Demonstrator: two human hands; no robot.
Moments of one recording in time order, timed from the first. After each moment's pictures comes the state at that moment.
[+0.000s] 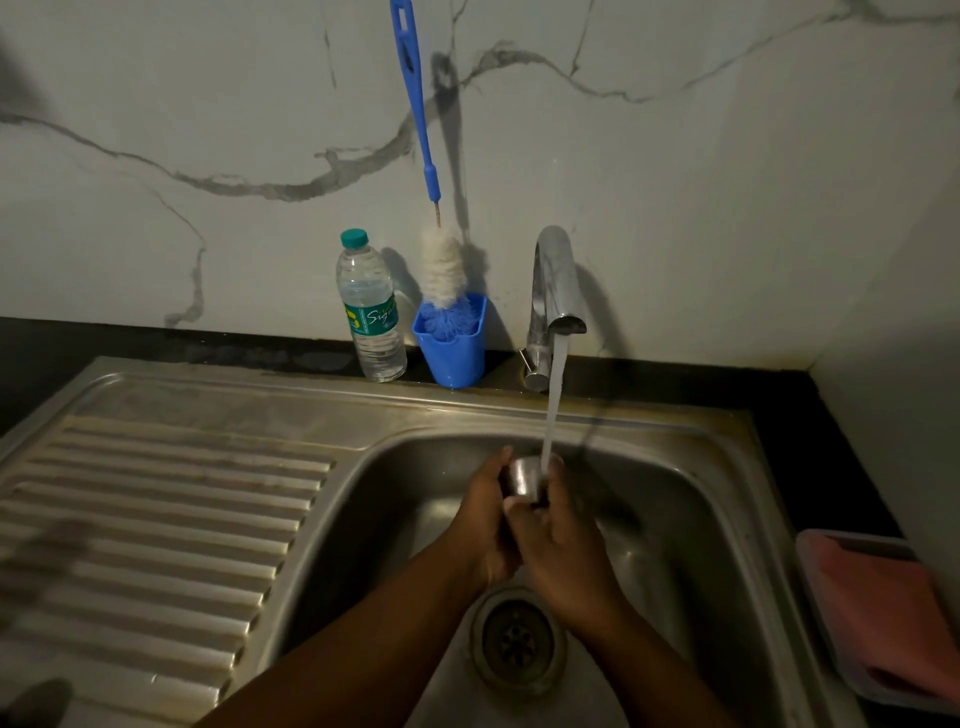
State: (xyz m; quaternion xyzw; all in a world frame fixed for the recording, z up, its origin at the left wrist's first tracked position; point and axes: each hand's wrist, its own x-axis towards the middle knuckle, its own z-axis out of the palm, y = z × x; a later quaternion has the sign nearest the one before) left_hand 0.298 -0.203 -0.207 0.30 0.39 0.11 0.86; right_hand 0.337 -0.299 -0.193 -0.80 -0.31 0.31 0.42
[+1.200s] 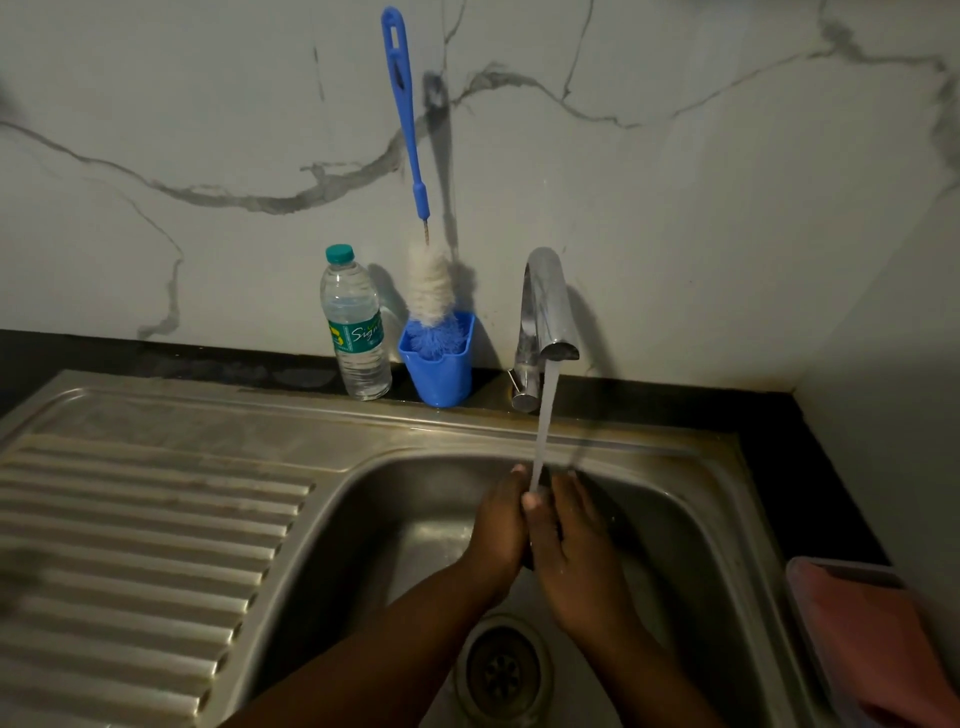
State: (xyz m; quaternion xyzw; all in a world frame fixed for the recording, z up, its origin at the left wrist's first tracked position) left_hand 0.318 -0.213 -0.206 0.55 0.37 0.20 0.72; right_hand 0.357 -0.300 -0.194 -0.84 -0.30 0.23 0.40
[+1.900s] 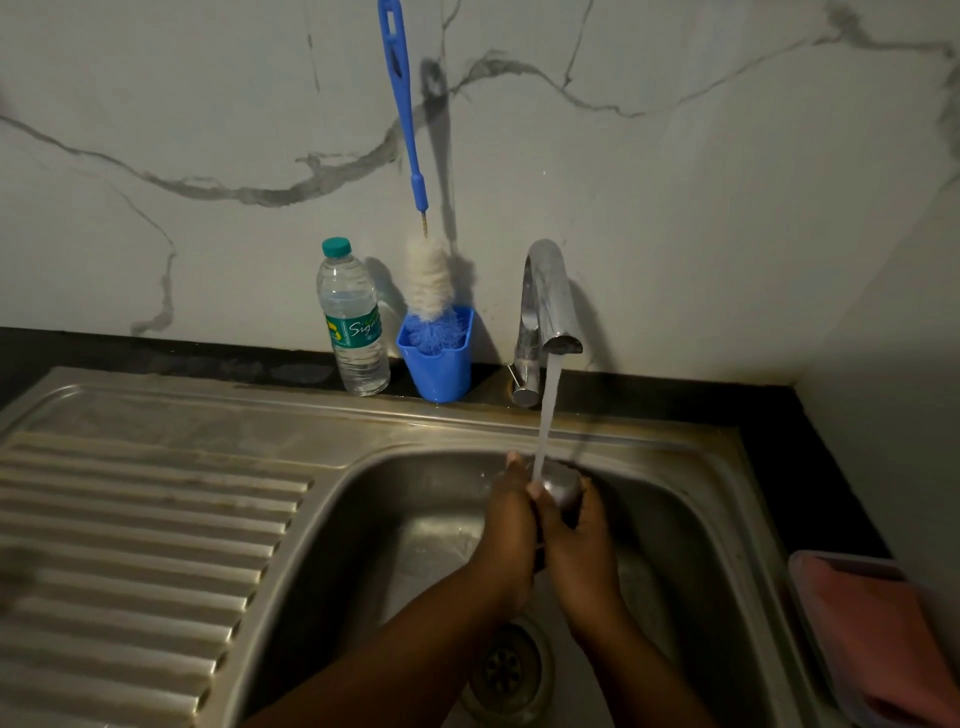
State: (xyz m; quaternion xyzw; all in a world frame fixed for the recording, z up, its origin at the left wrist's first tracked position) left_hand 0.320 -0.227 -0.197 0.37 0.37 0.17 0.83; right_hand 0.356 -0.287 -0.196 -0.72 -0.11 0.30 0.61
